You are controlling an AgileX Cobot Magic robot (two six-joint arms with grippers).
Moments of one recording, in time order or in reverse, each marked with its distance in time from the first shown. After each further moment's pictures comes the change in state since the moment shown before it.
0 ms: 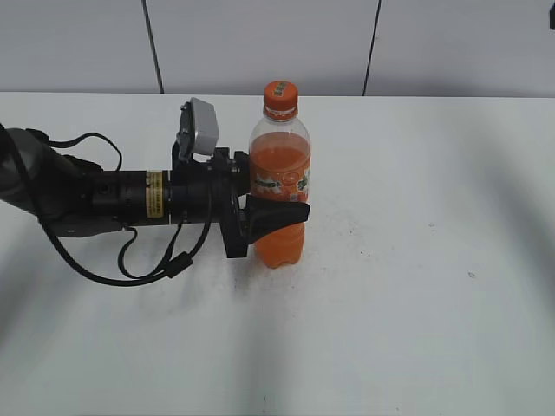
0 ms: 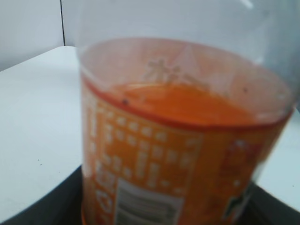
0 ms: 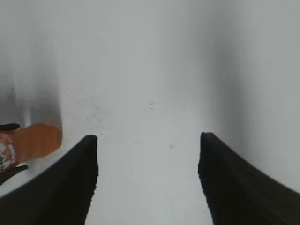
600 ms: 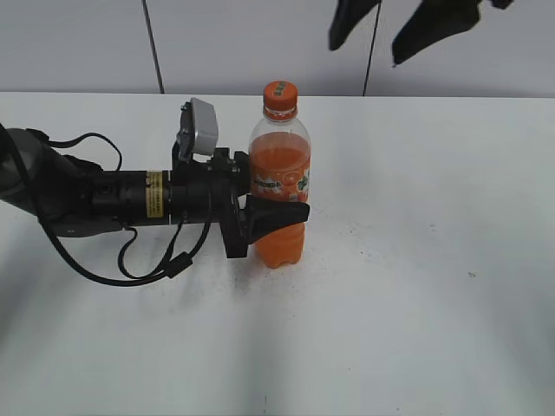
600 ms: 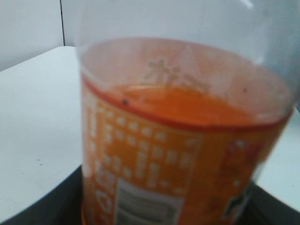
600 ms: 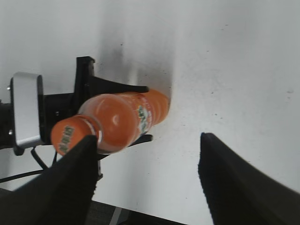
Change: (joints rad) left arm 0.000 0.000 0.000 0.000 0.000 0.000; right arm 0.446 0.190 -0.171 -0.006 0.003 0.279
